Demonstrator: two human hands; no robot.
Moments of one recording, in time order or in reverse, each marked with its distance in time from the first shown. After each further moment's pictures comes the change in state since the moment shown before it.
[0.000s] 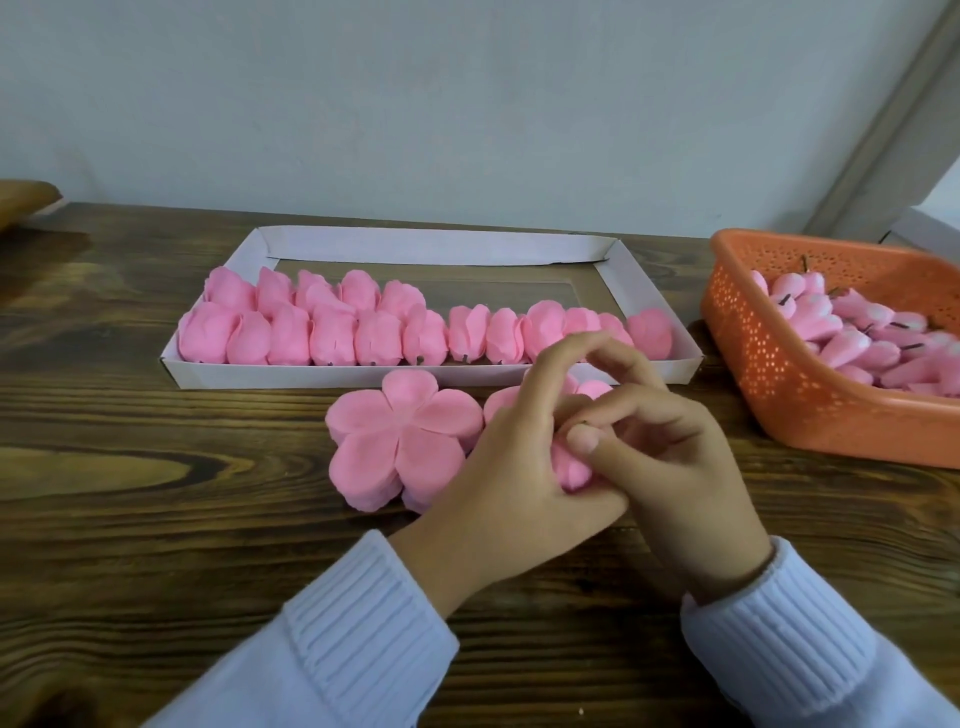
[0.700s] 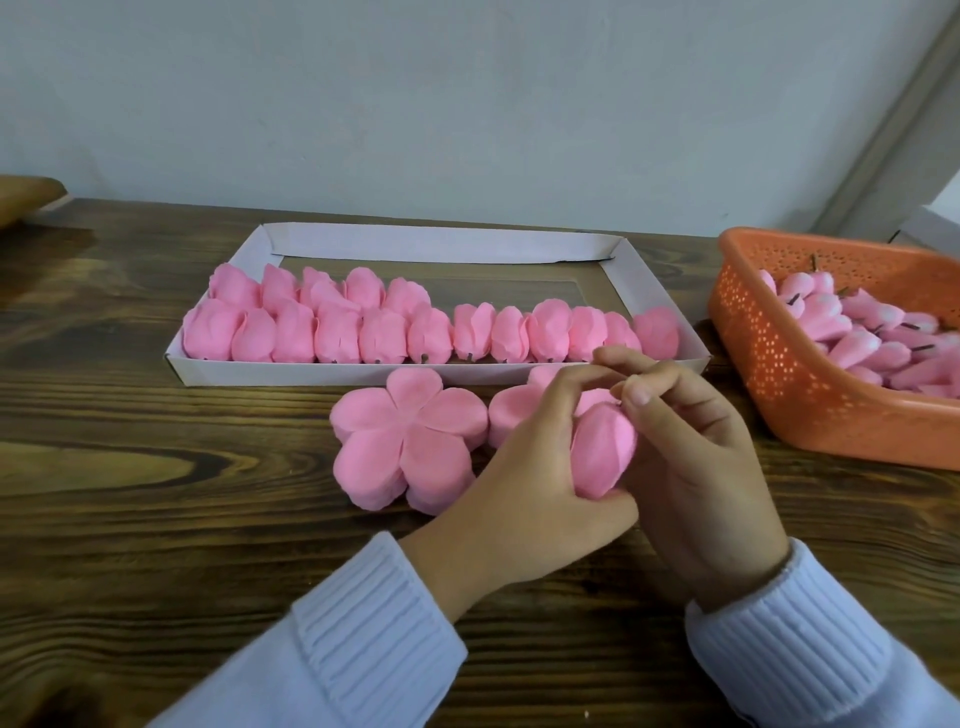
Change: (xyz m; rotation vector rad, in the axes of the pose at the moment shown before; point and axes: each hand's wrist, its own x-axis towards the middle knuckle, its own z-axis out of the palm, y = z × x) left_hand -0.002 0.009 0.002 -0.028 -0.086 -0.174; right_hand 0.001 -0.003 0.001 0.407 0.147 0.148
